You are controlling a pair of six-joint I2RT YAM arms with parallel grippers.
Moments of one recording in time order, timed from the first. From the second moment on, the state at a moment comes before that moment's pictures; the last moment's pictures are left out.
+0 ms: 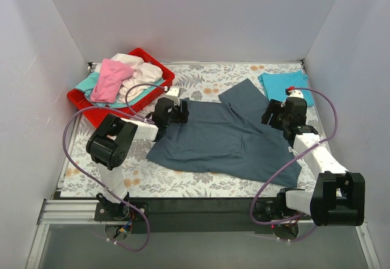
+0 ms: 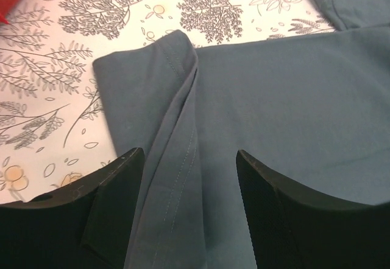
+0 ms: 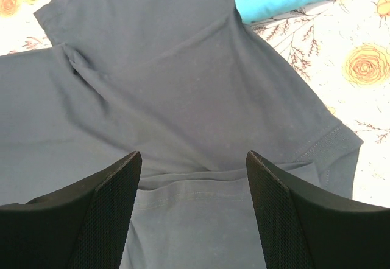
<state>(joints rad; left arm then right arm) -0.48 1.86 0.85 0.59 -0.04 -0.22 0.04 1.20 0.69 -0.13 -0.02 0.31</state>
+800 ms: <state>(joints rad) -0.47 1.96 0.93 0.59 -0.04 -0.19 0.05 1.19 0.69 -0.09 -0.02 0.28</state>
